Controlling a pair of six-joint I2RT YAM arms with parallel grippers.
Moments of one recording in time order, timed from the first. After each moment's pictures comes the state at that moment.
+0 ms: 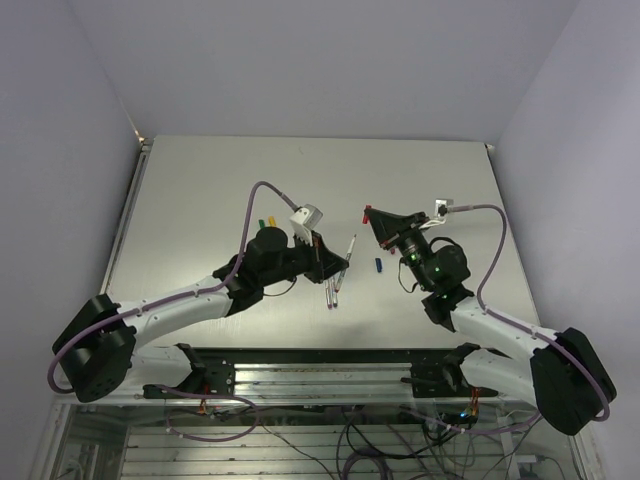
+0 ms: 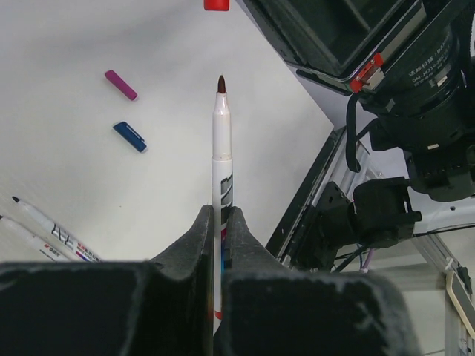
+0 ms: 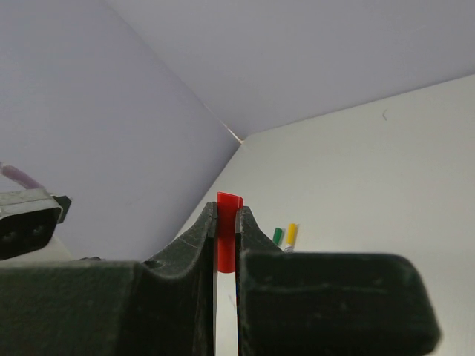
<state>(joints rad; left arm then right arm) -0.88 1.24 0.67 0.38 0.22 -0.58 0.56 1.06 0.37 0.94 0.06 0.67</state>
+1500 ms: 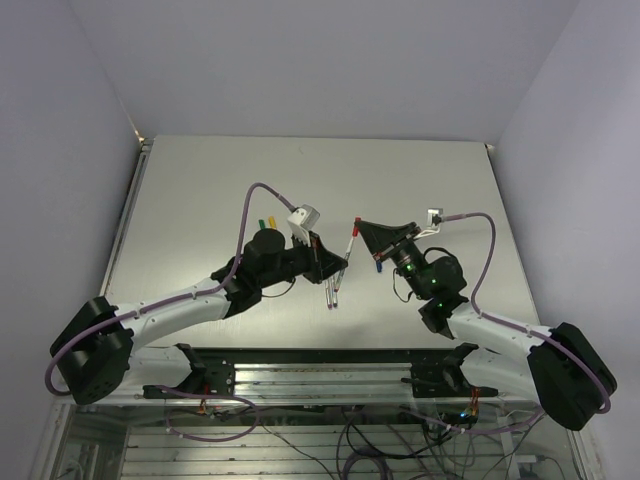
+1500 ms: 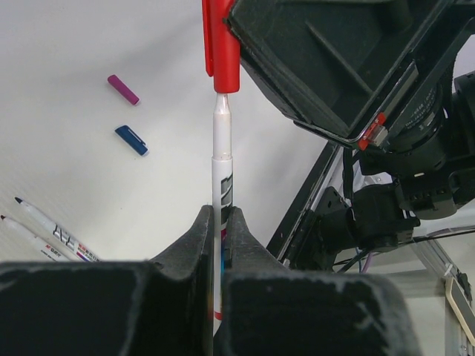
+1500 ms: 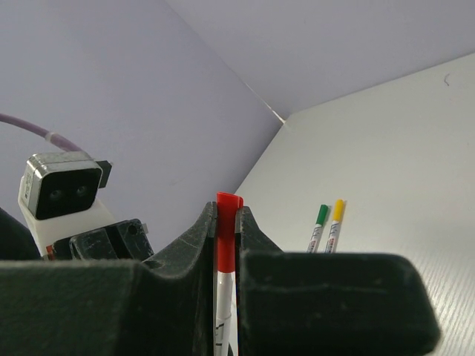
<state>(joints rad) -0.88 1.23 0.66 0.40 0.21 -0.59 0.64 1.09 0.30 1.06 0.03 0.78</state>
